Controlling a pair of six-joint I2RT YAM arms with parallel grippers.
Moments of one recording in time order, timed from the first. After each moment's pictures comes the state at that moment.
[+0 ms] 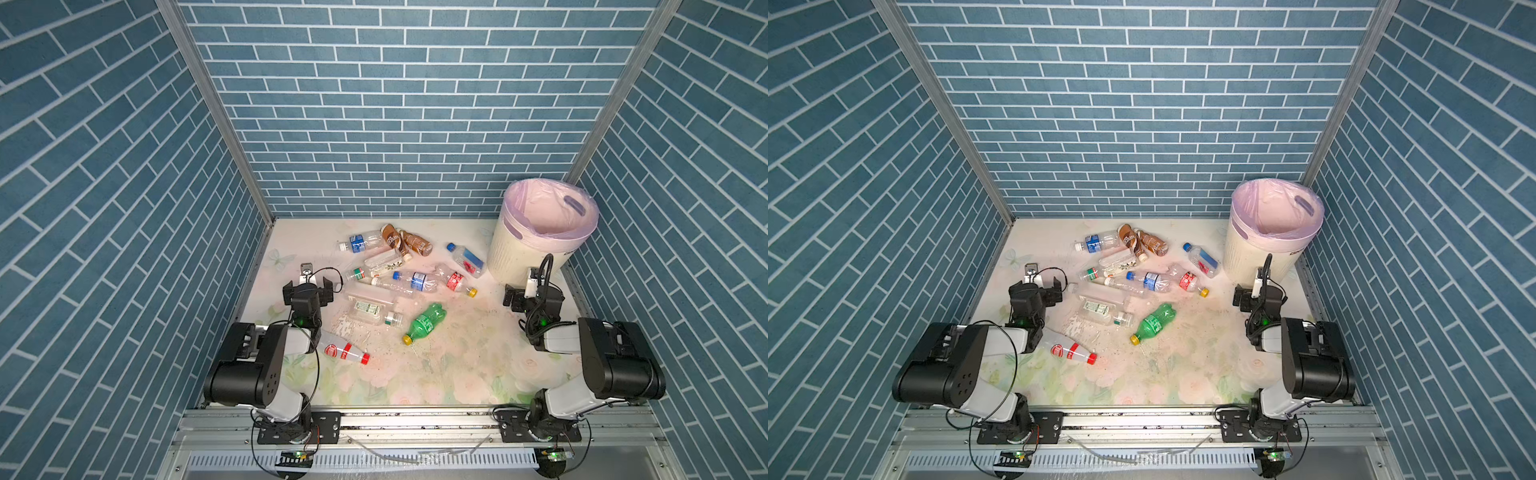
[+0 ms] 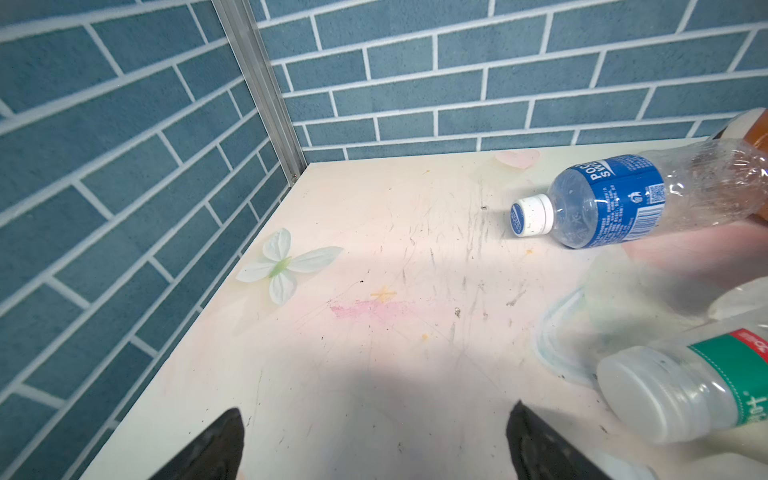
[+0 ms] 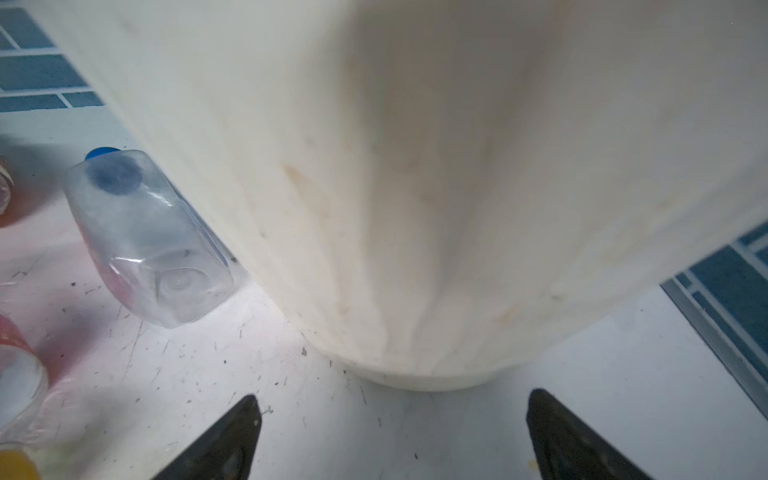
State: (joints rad) left arm -0.08 1.52 0.37 0.82 -0.34 0.04; right arm -0.04 1.54 0.36 0.76 -0.03 0.00
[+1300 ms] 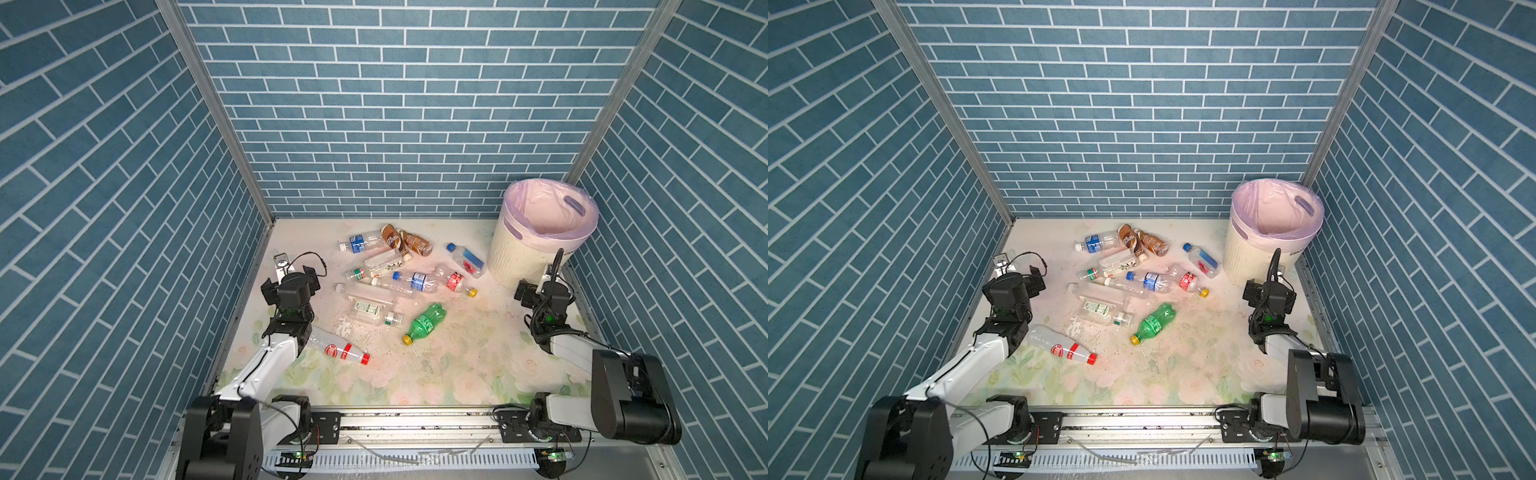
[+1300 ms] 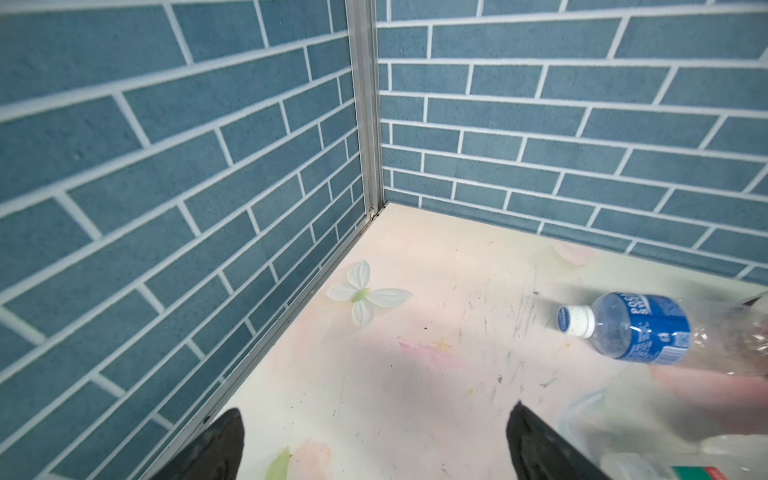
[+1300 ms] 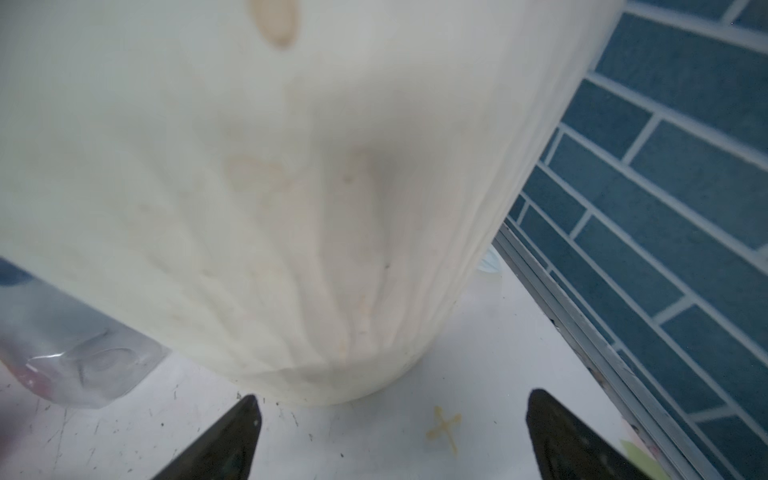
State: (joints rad) left arm -0.08 1.07 0.56 0.16 -0.53 -0.18; right arm -0.02 1.28 0.42 0.44 0.27 0.12
